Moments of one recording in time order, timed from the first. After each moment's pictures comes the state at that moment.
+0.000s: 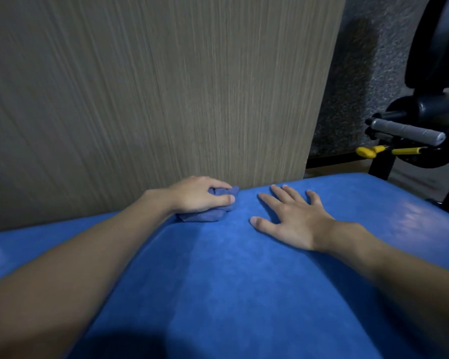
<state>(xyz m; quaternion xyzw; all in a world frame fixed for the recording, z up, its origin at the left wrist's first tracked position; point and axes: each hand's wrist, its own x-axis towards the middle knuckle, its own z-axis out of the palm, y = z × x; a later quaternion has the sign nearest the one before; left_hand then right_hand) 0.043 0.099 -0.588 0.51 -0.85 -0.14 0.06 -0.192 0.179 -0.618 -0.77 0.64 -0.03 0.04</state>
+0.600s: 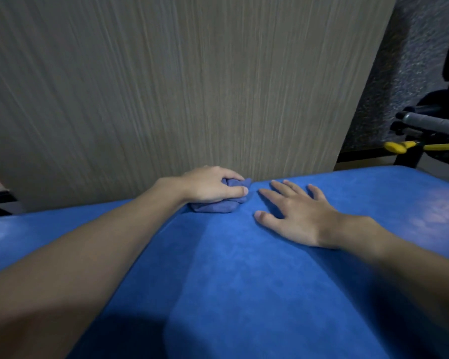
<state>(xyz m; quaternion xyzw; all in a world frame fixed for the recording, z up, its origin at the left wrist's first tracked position) 0.101 0.106 -0.589 0.52 -0.84 -0.16 0.07 -0.113 0.193 -0.611 -0.78 0.62 -0.02 0.06</state>
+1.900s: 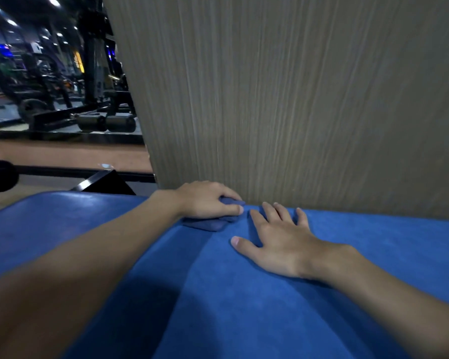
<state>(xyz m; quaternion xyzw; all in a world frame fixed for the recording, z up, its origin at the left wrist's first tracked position) 0.364 0.164 -0.584 0.63 -0.77 -0.11 0.05 0.157 0.195 -0.619 -0.87 0.48 0.02 0.05</state>
